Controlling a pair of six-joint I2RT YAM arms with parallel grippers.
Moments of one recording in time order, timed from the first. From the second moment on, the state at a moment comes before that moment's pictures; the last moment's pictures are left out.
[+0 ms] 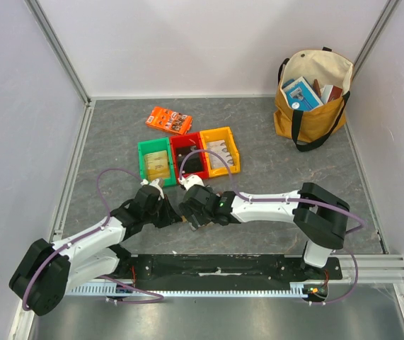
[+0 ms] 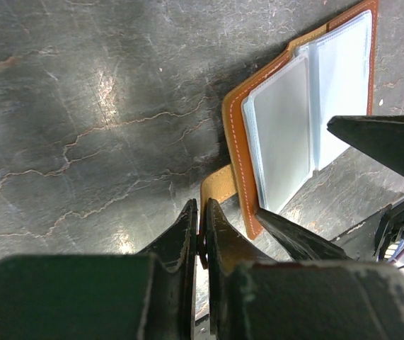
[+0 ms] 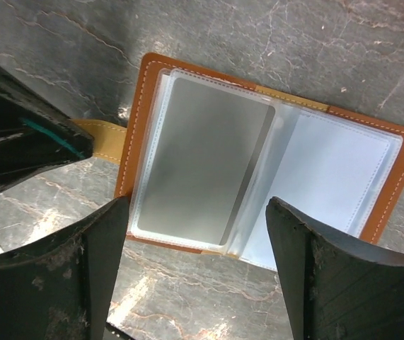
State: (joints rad) left arm -0.60 0.99 0.29 -0.13 0.17 -0.85; right arm 1.17 1.73 1.05 -0.29 0.26 0.44
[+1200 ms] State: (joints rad) left arm -0.60 0.97 0.29 -0.18 0.17 -0.85; right arm 1.07 1.69 1.05 -0.29 0.15 0.39
